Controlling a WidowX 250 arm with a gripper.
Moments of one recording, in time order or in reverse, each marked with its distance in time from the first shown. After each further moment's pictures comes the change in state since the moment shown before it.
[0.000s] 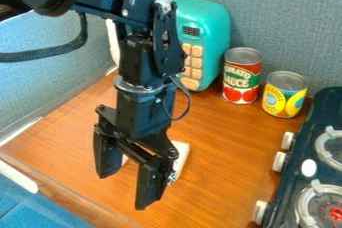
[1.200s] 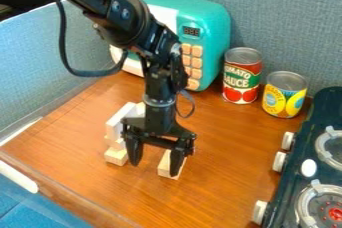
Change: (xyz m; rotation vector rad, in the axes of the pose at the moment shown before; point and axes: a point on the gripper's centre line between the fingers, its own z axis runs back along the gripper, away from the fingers) arm 0.101 0.063 -0.070 0.010 -0.119 0.448
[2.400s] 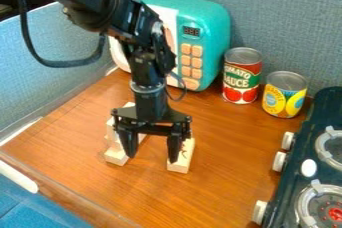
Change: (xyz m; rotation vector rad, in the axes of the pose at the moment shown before) arm -0.002 0.003 0.030 -0.081 -0.093 0.092
